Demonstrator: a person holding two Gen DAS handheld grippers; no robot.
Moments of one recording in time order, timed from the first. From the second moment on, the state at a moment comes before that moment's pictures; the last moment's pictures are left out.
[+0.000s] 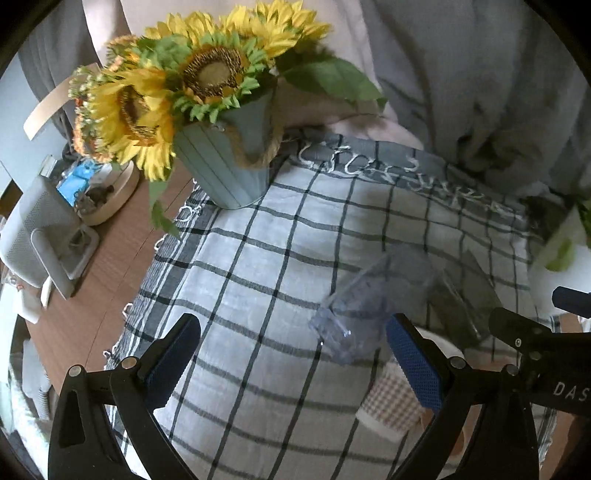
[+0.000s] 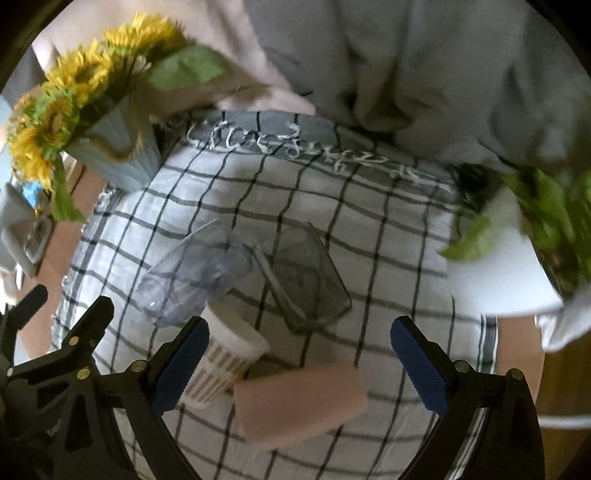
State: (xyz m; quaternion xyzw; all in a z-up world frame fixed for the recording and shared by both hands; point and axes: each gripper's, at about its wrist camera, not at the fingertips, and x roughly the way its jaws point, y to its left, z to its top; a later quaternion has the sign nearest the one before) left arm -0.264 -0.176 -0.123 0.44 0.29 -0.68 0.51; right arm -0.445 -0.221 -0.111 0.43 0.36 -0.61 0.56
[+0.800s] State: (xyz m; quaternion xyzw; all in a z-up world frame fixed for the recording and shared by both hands) left arm -0.293 -0.209 -0.169 0.47 0.31 -0.64 0.52; right arm -0.442 -0.293 -0.215 0.47 0.54 -0.46 0.53
